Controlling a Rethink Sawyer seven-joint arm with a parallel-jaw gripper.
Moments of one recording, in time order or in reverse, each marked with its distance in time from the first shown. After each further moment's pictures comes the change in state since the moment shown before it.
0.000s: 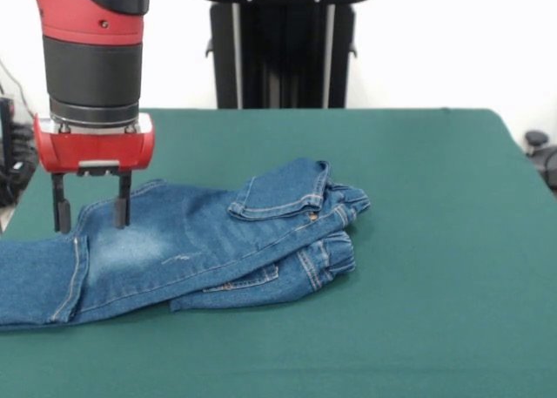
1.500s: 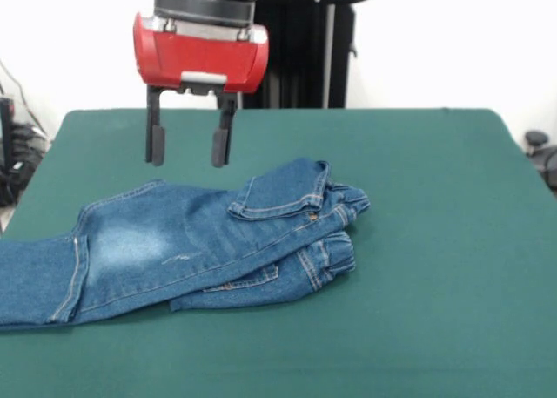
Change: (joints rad) arm 0.260 -0.147 -0.171 0.050 0.248 0.037 0.084
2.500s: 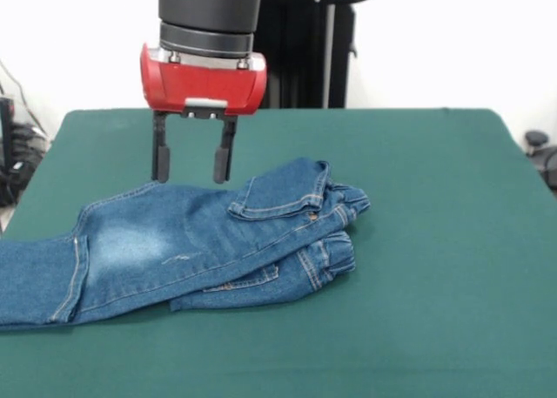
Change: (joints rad) arm -0.004 0.031 -0.007 0.032 0.000 -0.048 0.000
